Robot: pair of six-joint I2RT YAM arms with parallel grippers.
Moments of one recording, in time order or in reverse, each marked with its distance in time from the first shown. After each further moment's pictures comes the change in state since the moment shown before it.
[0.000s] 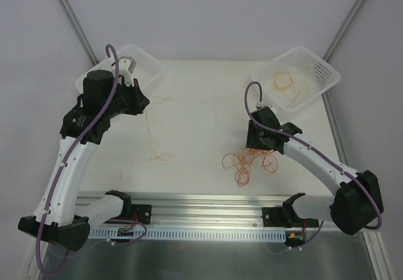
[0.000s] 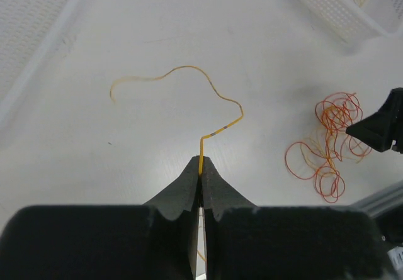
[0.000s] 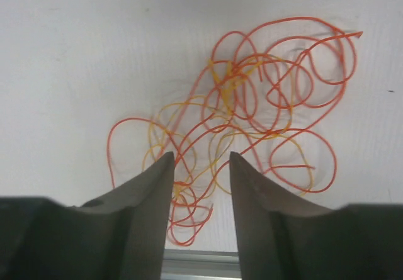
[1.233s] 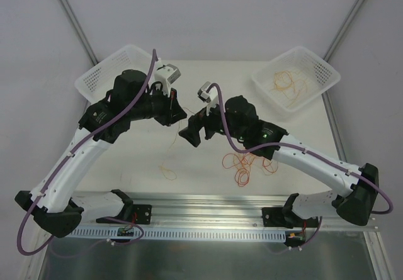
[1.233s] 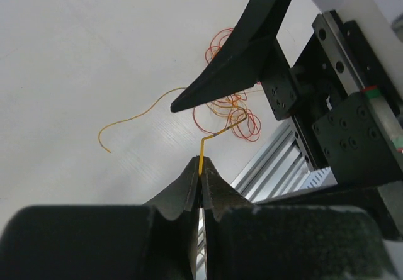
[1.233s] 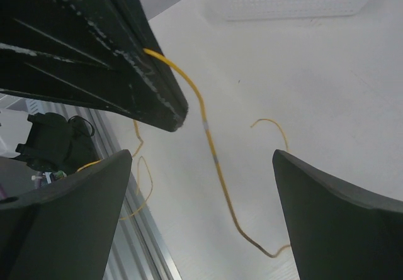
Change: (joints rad) left arm -0.361 0.099 0.090 -0.013 0.197 0.013; right arm 0.445 0.053 0.327 0.507 -0.330 -0.418
